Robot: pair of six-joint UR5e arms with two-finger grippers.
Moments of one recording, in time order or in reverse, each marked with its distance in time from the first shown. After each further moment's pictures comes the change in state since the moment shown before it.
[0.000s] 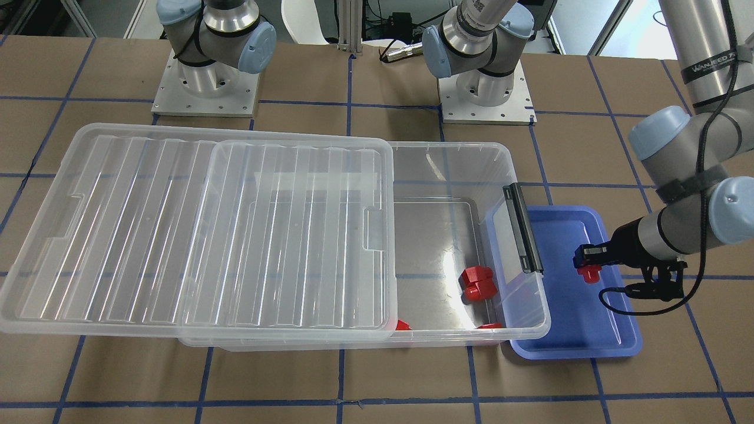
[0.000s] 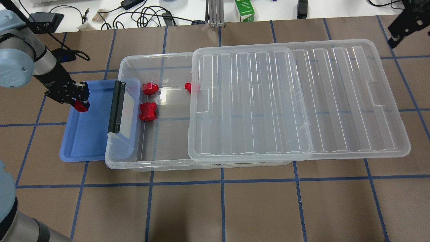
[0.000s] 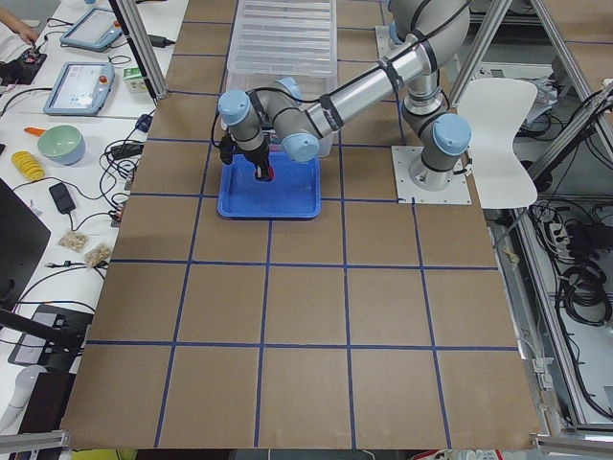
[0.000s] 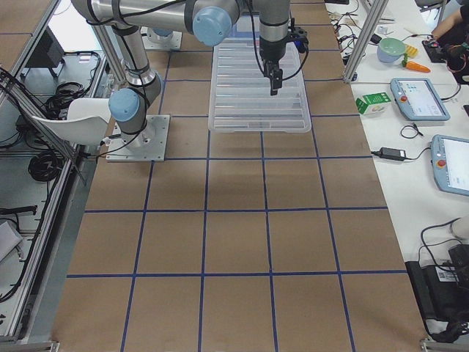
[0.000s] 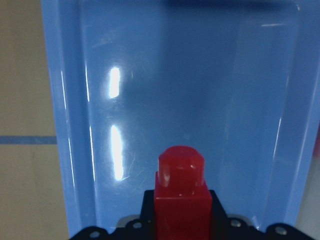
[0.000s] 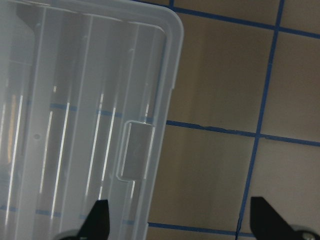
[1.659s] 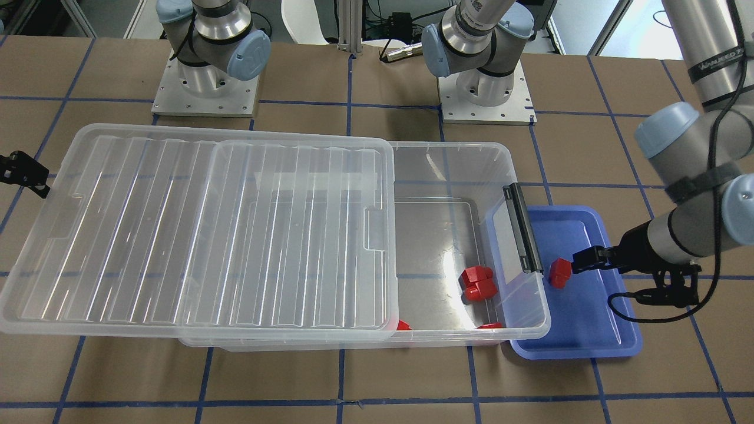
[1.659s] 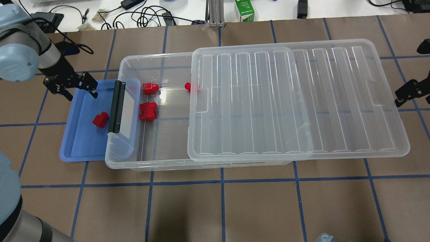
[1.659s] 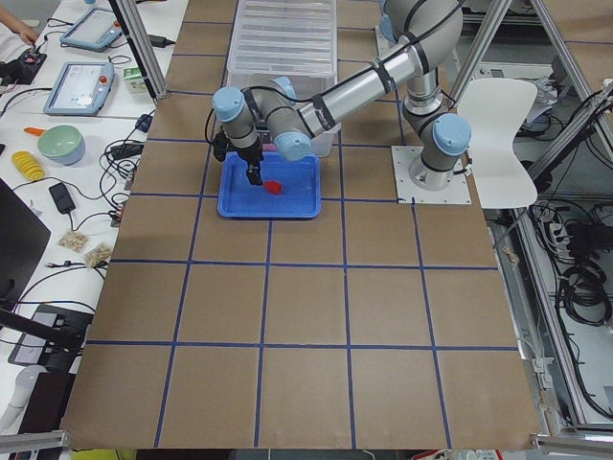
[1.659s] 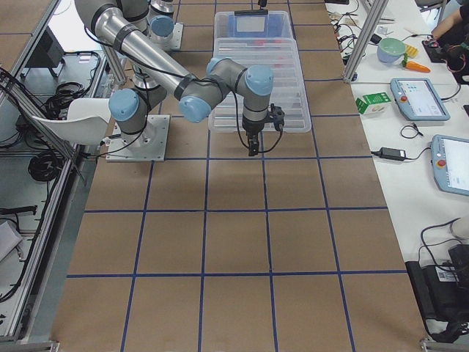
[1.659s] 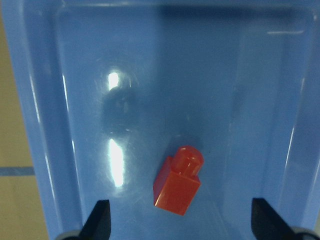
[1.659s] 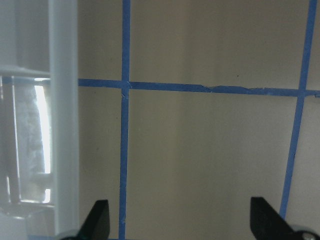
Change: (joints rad) left arm -0.028 0.032 0.115 -0.080 0.005 -0.010; right arm -0.110 0.045 0.403 -0.344 0.000 0.001
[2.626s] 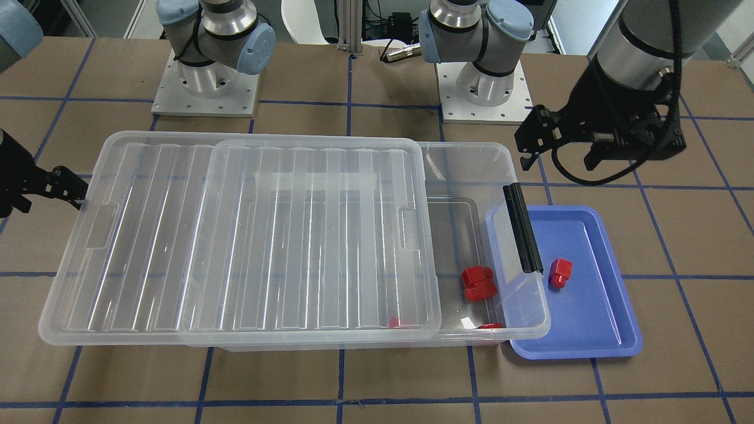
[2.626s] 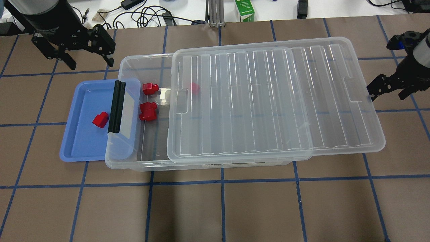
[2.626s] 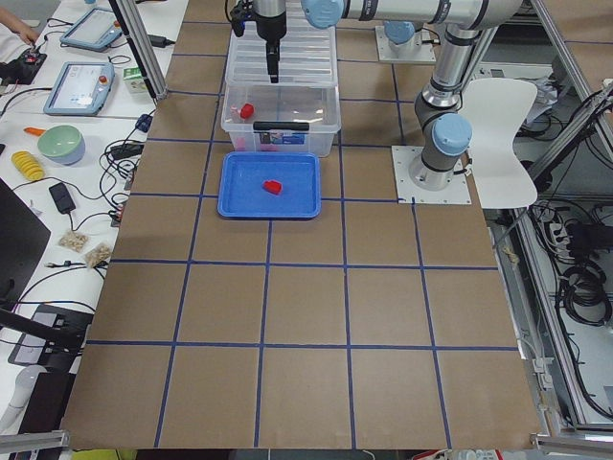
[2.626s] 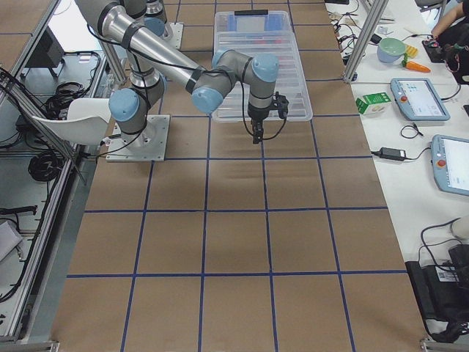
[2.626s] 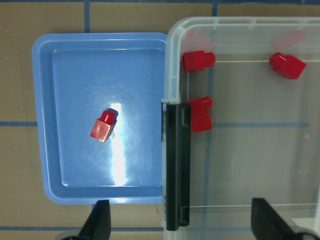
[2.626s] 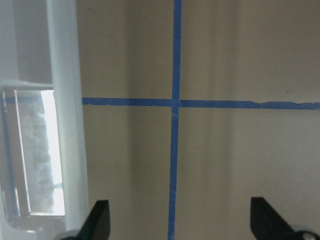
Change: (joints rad) left arm -0.309 0.308 0.135 -0.318 0.006 -0.311; right arm 0.149 0.004 0.004 -0.010 0.001 0.170
